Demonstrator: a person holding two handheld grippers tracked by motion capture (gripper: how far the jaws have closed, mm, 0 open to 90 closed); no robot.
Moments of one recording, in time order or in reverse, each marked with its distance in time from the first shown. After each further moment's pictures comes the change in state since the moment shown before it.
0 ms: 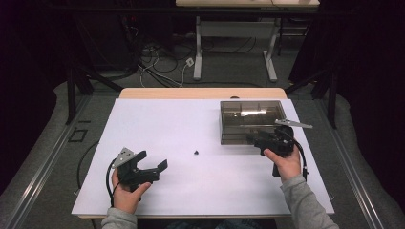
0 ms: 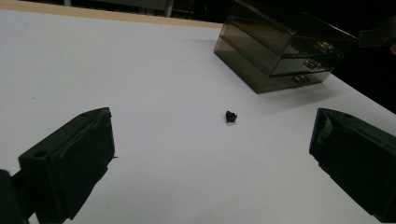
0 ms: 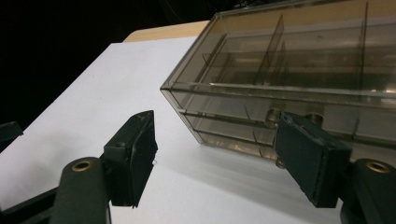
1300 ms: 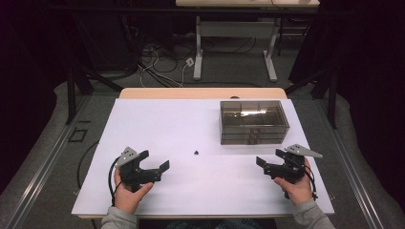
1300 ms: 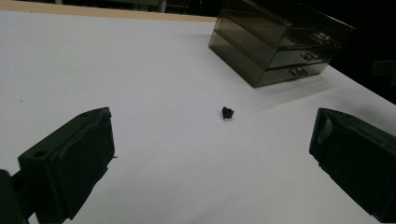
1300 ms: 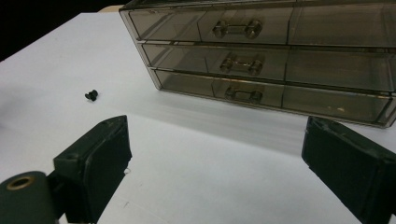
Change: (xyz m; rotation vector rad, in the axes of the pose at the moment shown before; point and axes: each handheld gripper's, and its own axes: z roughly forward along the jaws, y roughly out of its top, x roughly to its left) left arm -0.002 0.001 0.006 0.020 -0.016 0.019; right arm -0.028 -0.070 -0.030 -0.043 -0.098 -0.137
